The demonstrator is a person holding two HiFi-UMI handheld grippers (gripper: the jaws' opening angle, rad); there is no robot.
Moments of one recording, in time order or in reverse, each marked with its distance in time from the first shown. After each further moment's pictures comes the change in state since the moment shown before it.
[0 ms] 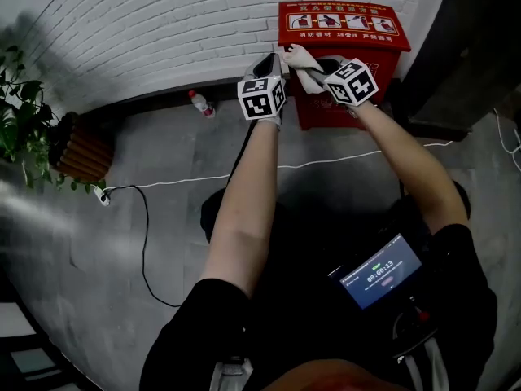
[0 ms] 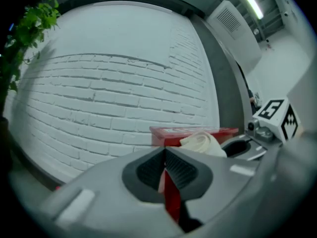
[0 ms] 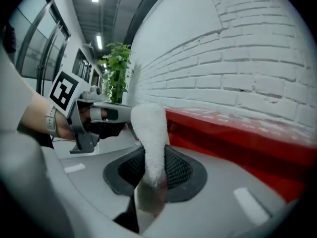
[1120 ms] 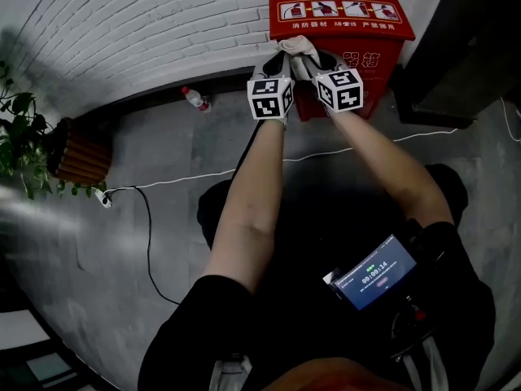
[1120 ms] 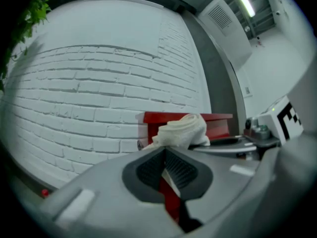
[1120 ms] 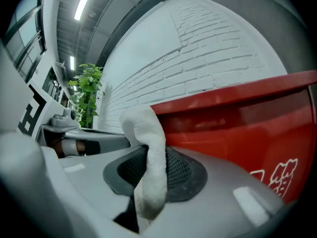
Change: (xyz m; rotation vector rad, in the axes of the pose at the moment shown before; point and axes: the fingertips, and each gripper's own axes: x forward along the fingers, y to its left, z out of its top) left arm 0.039 -0.027 -0.044 0.057 0.020 -0.097; right arm 0.017 -0.037 -0.011 0.232 -0.296 -0.293
